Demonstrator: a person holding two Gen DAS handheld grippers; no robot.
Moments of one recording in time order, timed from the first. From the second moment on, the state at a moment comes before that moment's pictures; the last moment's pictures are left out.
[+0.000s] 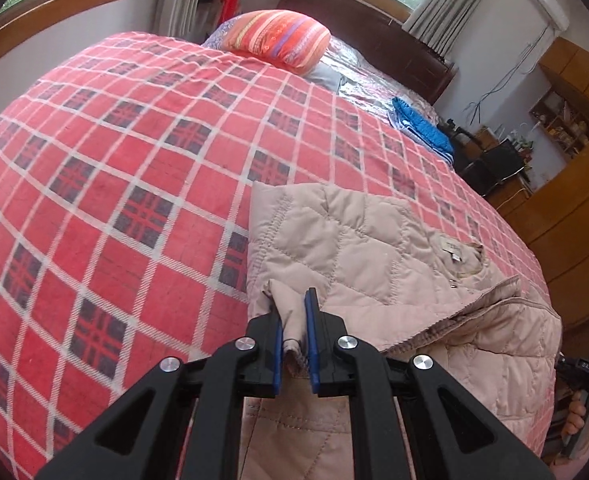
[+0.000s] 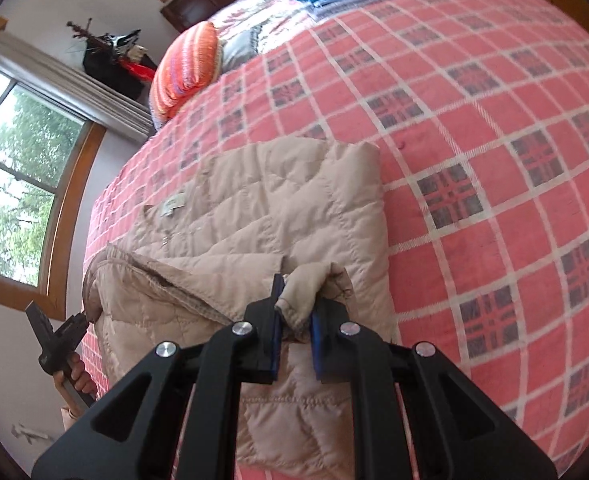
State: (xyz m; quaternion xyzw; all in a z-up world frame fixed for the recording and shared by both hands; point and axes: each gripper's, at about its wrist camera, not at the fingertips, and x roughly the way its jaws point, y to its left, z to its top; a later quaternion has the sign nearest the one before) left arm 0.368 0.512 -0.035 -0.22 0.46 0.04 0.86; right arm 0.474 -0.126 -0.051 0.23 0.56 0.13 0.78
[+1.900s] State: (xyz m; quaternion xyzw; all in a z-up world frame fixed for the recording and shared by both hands) left arm 0.290 0.475 0.064 -0.14 0.31 0.01 0.94; right arm 0.421 -0.101 0.055 0.14 0.45 0.17 0.87
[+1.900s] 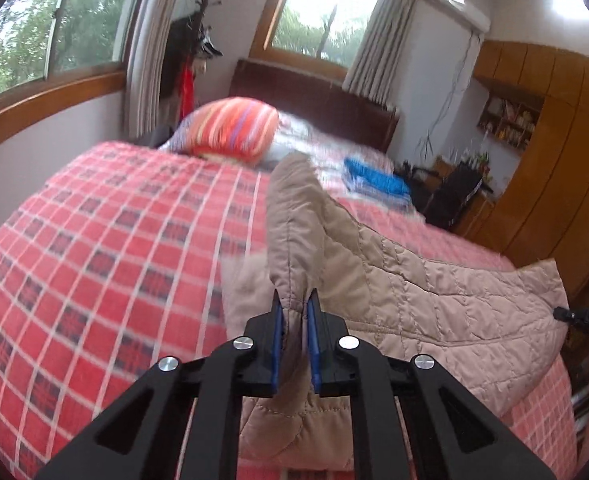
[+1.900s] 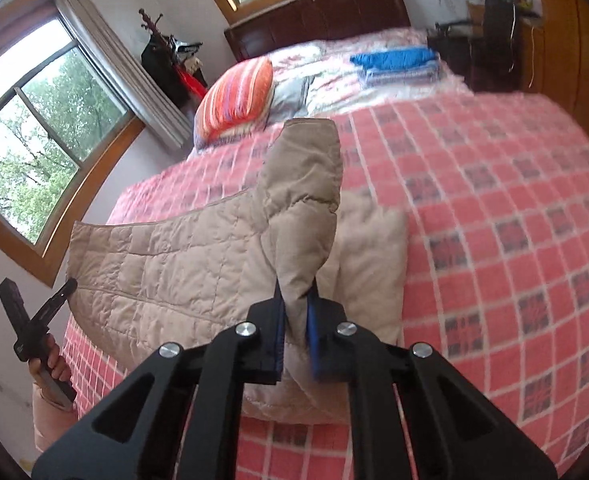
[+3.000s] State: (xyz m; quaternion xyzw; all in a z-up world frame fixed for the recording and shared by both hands) left arm 0.339 0.525 -0.024 -0.17 0.44 0.04 0.88; right arm 0.464 -0.133 -0.045 0.20 0.53 0.13 0.81
